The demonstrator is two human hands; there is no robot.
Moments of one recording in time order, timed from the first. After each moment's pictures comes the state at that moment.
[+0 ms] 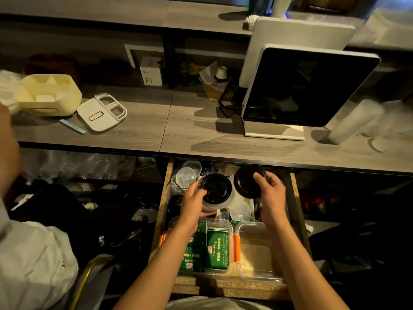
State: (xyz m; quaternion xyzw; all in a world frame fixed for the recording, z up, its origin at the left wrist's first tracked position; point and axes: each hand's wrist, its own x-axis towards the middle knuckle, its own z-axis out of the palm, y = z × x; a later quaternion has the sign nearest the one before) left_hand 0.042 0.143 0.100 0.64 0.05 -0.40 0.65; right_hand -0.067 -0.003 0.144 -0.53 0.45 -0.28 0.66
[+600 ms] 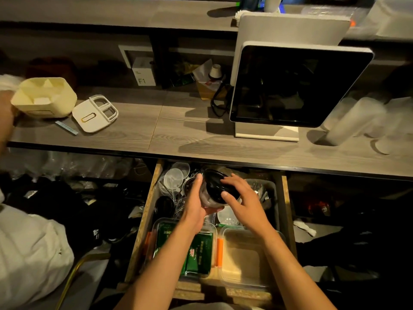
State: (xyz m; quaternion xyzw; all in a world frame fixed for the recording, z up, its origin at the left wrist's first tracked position) left_hand -0.001 0.070 0.125 0.56 0.09 -0.42 0.71; right_hand -0.095 -0.047 0.129 -0.85 0.21 -0.10 0.48
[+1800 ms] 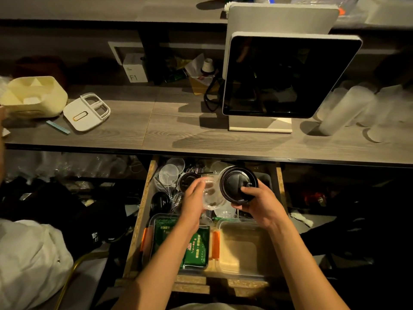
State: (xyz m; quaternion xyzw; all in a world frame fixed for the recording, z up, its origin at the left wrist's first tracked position) left_hand -0.019 0.070 0.115 0.68 0.01 -0.35 0.64; right_hand -0.122 -0.071 0.136 -0.39 0.37 -0.06 0.84
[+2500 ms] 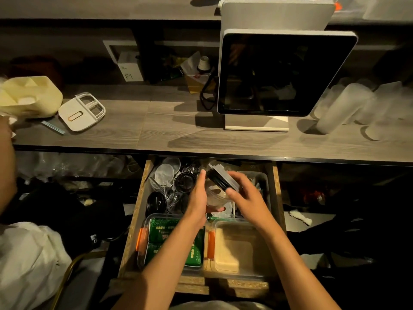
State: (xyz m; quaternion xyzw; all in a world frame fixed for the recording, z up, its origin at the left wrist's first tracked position) left_hand -0.030 0.038 0.130 0.62 0.08 -0.43 0.65; right_hand -0.130 -0.070 0.125 -0.77 0.20 -0.10 0.60
